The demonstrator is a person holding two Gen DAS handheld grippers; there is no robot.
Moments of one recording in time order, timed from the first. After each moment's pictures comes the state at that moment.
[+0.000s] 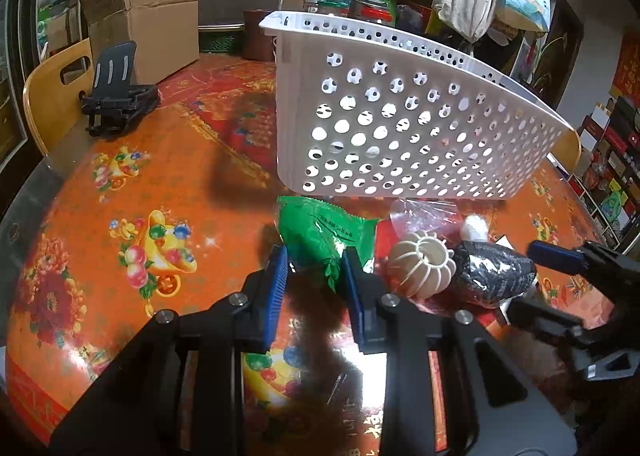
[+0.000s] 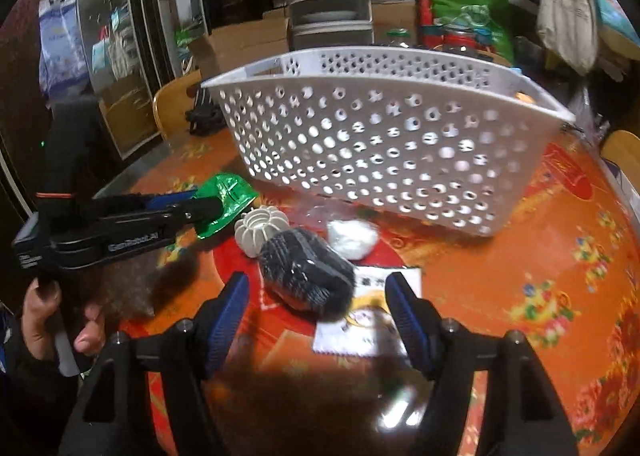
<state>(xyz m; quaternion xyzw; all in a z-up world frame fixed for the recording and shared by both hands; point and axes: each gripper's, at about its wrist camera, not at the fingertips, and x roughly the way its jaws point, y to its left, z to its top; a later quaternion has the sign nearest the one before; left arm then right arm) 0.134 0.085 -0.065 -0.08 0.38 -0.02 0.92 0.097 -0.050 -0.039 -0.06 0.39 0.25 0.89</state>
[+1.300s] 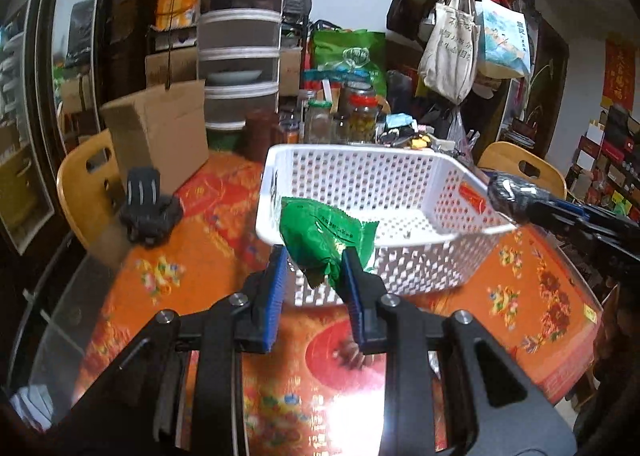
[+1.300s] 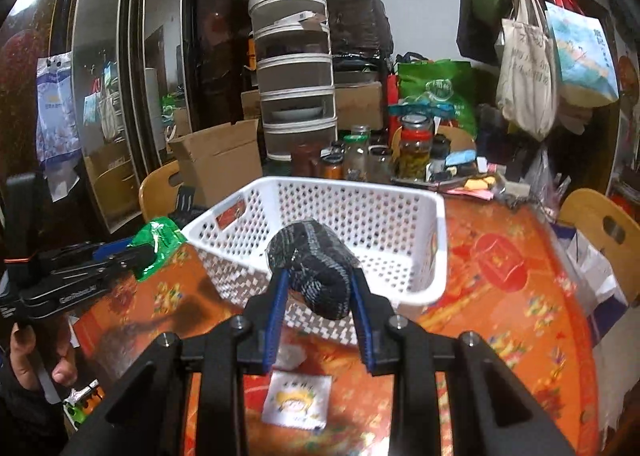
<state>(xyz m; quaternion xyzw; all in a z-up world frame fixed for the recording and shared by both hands) 0.104 0.072 0.073 -0.04 0.27 0.00 0.96 0.116 -0.105 0.088 -0.03 0.27 0.21 0.94</state>
